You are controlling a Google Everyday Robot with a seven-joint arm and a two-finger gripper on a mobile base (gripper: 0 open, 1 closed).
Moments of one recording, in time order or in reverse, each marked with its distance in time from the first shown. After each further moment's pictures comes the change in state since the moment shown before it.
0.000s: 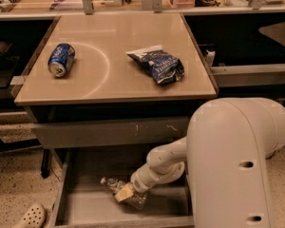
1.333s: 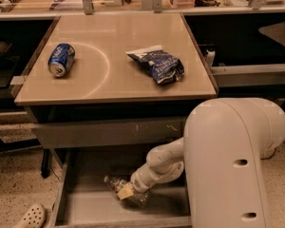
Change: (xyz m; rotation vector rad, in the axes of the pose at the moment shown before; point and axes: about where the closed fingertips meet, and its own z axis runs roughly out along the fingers) arm -0.001 -0.003 0.006 -0.003 0.006 0.006
